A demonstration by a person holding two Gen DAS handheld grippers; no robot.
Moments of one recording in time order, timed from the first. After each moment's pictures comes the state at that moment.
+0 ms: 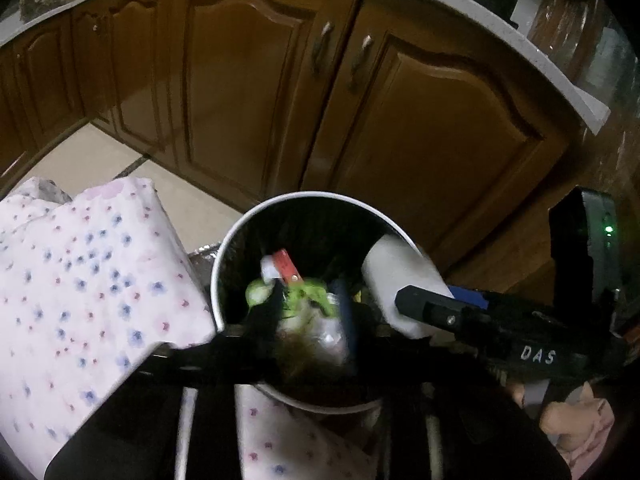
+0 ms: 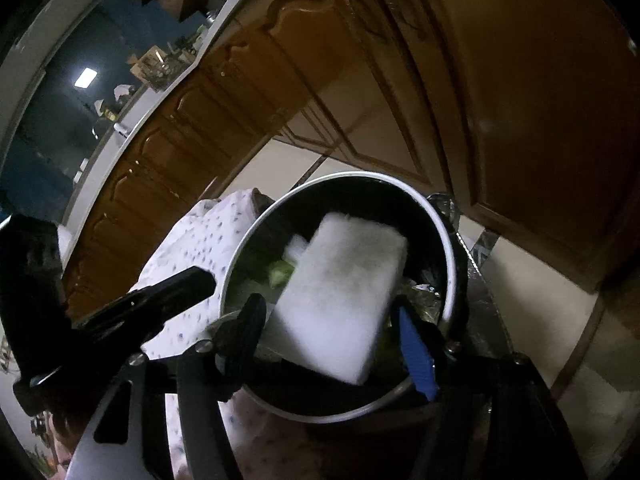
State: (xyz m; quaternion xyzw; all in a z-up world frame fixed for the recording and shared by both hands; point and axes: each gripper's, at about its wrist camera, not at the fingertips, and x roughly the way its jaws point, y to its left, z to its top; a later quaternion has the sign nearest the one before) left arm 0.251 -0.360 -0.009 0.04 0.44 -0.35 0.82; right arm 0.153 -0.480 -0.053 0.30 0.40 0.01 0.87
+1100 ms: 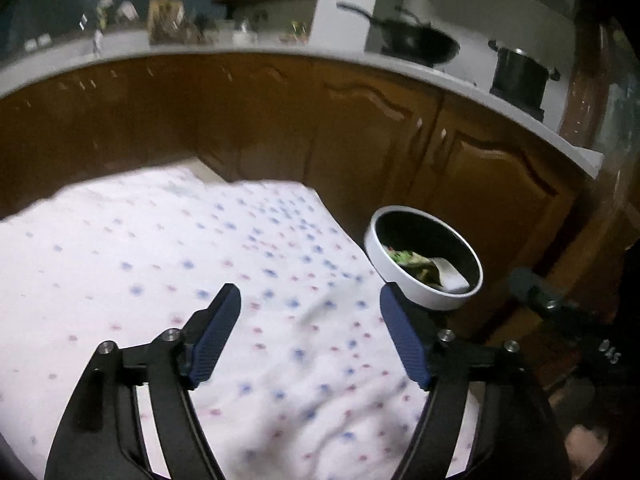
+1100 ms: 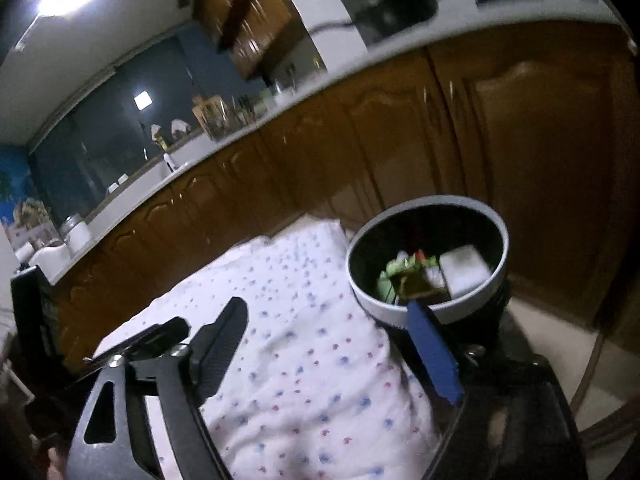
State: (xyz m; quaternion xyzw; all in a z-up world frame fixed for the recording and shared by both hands) left arm 0.104 -0.155 0.011 -0.03 0.30 -0.20 0.93; right arm 0.016 -0.320 -0.007 0.21 0.20 -0.01 0.96
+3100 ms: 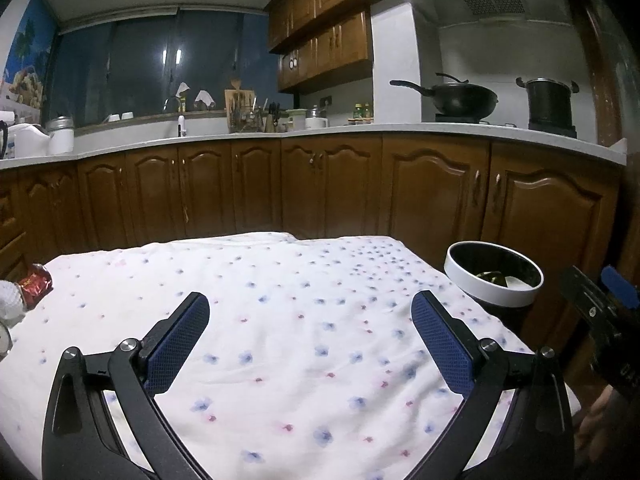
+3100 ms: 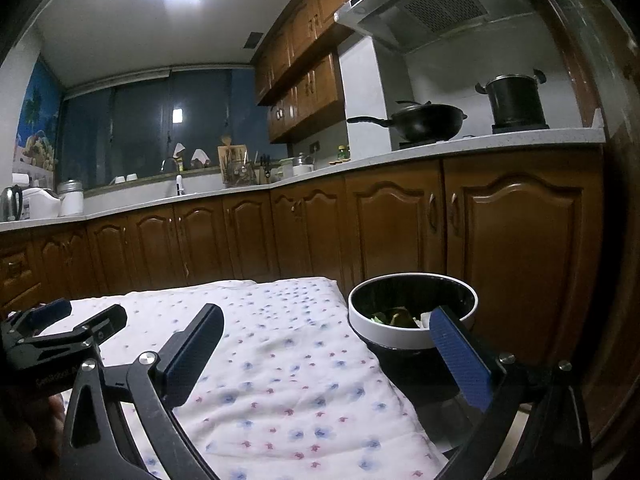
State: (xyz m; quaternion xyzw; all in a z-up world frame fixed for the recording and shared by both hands) left arm 0.005 -0.105 -0.025 0.01 0.15 -0.05 0.99; right arm -0.064 -0.247 -0.036 0.06 0.06 -0.06 0.99
